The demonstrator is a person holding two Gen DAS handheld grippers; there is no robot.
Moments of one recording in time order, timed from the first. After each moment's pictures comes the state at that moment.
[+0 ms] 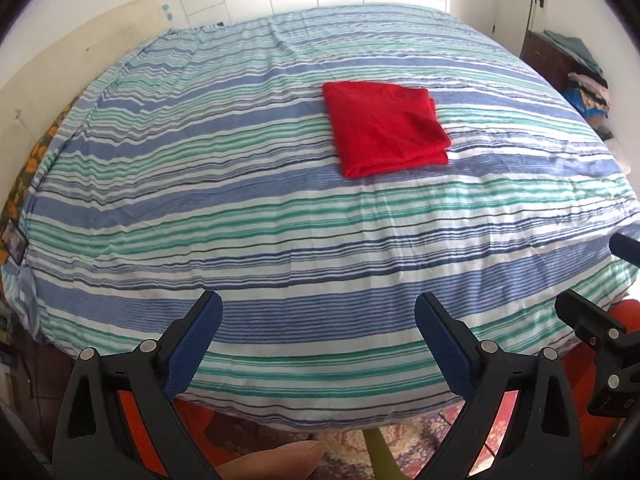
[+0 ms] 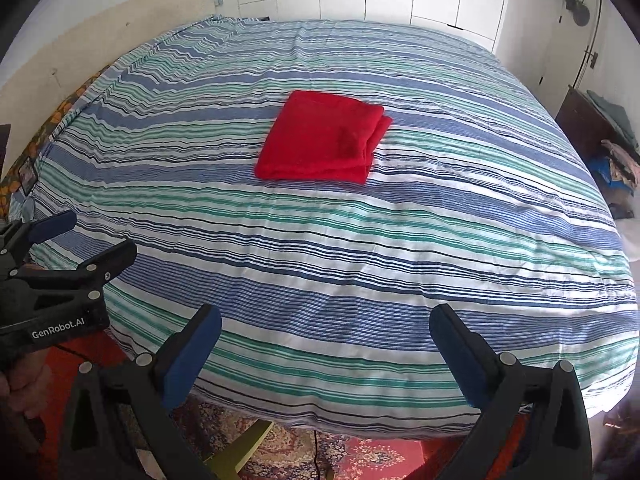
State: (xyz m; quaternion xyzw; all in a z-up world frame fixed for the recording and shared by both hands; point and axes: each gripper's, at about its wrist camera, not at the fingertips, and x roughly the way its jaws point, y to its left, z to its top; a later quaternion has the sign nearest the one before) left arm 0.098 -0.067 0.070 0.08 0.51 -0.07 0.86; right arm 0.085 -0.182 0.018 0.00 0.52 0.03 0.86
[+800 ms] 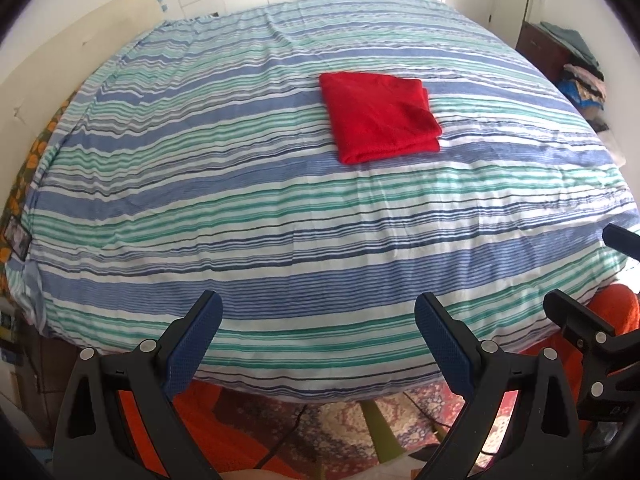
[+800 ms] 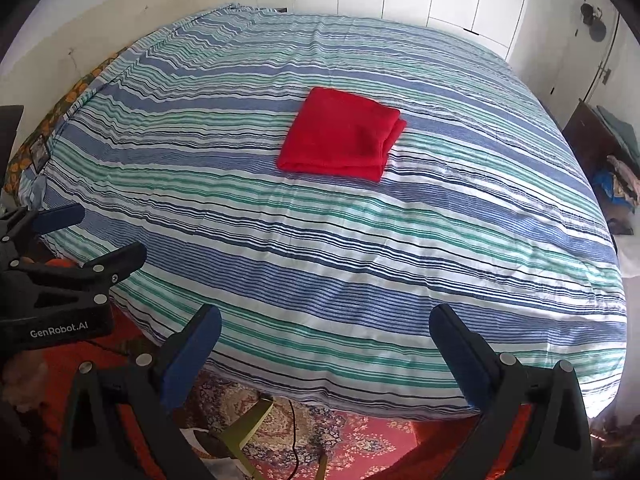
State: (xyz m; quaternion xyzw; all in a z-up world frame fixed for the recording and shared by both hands) left arm 0.084 -0.059 0.089 0.09 0.52 -0.07 0.85; right arm 0.072 -0.166 0.039 -0.02 0.53 0.05 0.85
